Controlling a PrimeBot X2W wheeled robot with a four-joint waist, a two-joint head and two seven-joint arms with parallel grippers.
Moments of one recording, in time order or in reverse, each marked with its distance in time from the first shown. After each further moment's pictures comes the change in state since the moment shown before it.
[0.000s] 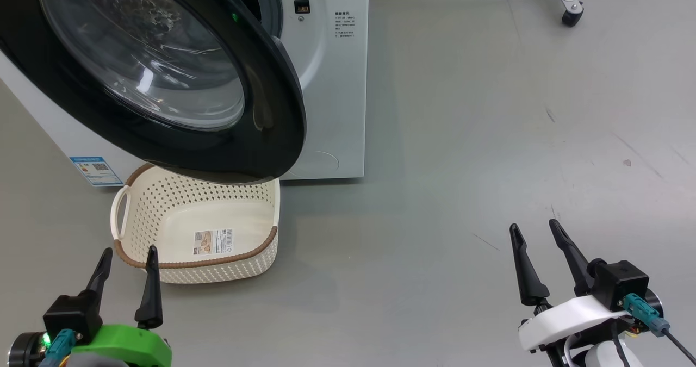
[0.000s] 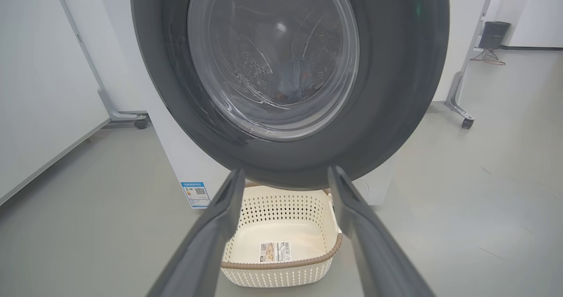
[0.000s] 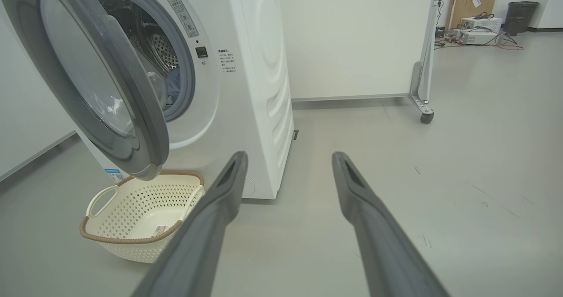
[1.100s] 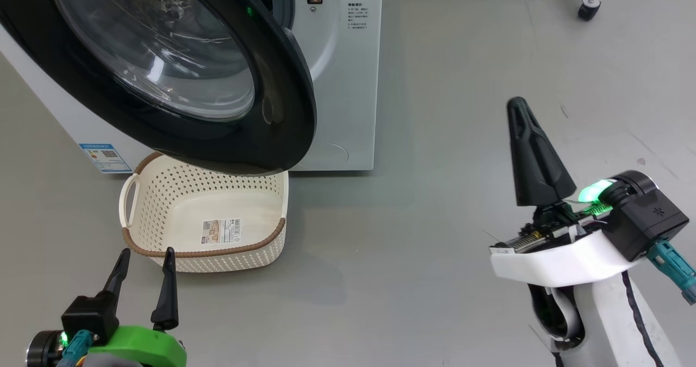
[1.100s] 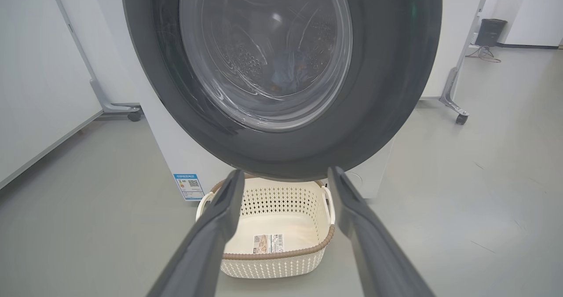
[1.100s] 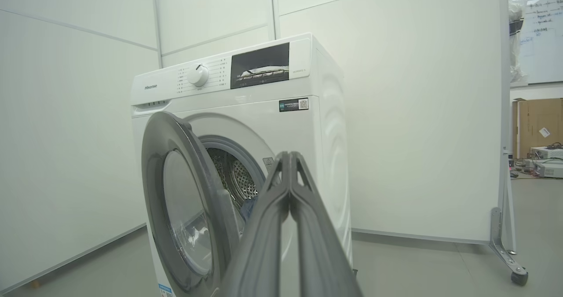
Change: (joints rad) left arm 0.003 -0.053 0.016 0.000 0.046 -0.049 0.000; right arm -0.170 0.015 0.097 -0.355 0.021 0.000 -0.004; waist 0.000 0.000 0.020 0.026
